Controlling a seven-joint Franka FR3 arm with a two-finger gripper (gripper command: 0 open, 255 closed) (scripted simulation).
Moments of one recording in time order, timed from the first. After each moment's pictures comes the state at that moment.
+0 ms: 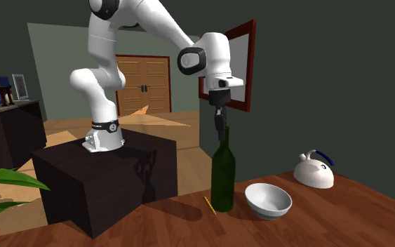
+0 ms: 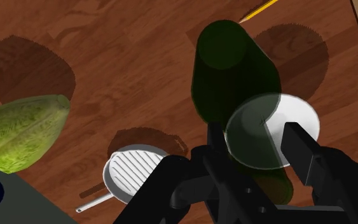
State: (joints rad) arm 0.08 0.29 0.04 -2.06 -0.04 2.46 -0.19
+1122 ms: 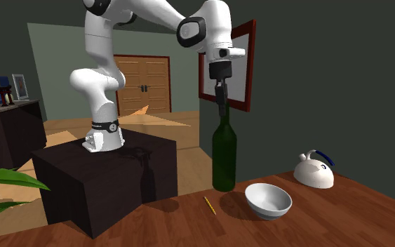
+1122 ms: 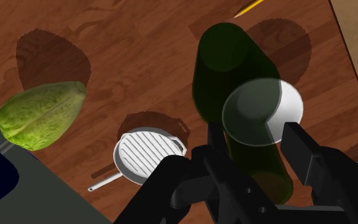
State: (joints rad) arm 0.07 0.16 0.05 -1.99 -0.03 2.26 -0.20
